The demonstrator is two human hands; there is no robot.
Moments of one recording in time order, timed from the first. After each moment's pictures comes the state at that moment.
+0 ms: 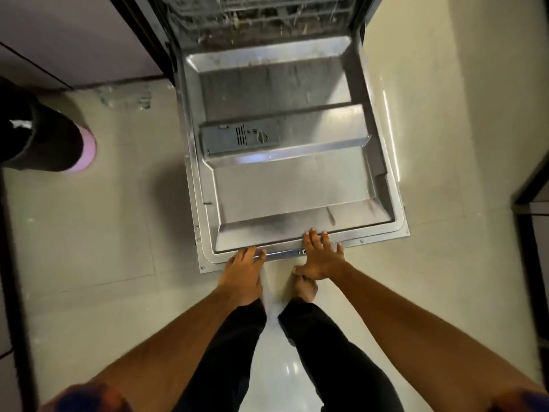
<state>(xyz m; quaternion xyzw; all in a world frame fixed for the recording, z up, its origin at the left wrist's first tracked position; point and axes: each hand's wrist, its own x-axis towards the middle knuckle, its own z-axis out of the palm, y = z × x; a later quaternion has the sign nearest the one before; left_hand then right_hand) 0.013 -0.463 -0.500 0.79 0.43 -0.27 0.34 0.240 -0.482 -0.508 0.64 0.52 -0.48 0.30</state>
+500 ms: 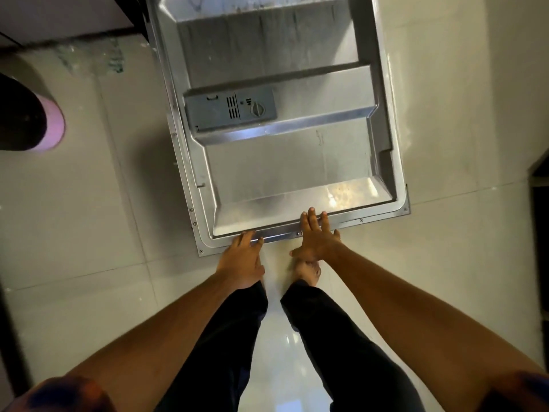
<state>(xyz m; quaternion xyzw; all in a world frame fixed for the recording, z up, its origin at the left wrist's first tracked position) 0.008 -0.468 -0.569 0.75 0.44 -0.29 0.41 0.225 -0.485 -0.575 0.65 0.48 -0.50 0.31</state>
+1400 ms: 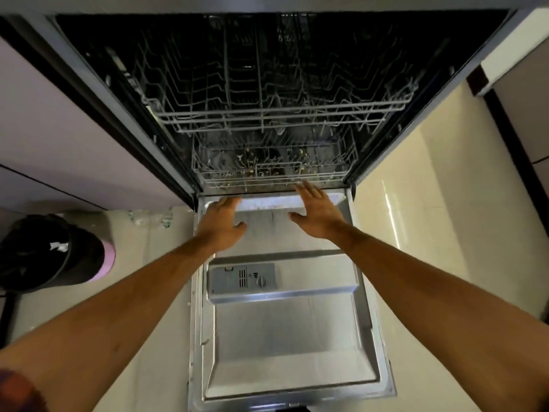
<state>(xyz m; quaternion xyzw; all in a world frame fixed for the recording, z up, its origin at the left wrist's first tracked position) 0.096 -0.050 -0.371 0.73 0.60 0.01 0.32 0.347 -0.070 -0.366 0.68 0.65 -0.33 -0.02</state>
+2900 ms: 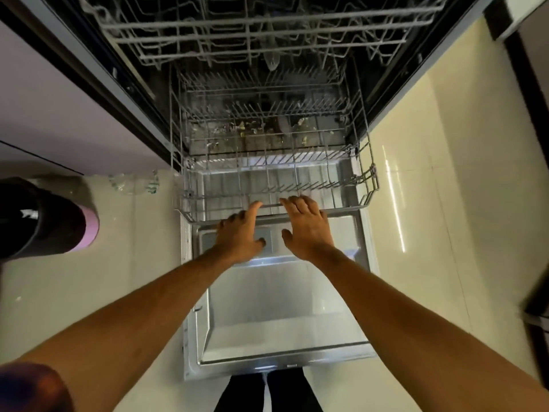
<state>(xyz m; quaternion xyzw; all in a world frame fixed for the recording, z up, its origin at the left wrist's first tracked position) 0.131 -0.137 -0.462 0.75 0.57 -0.11 0.33 0.308 -0.171 -0.451 0.71 0.65 -0.27 0.01</state>
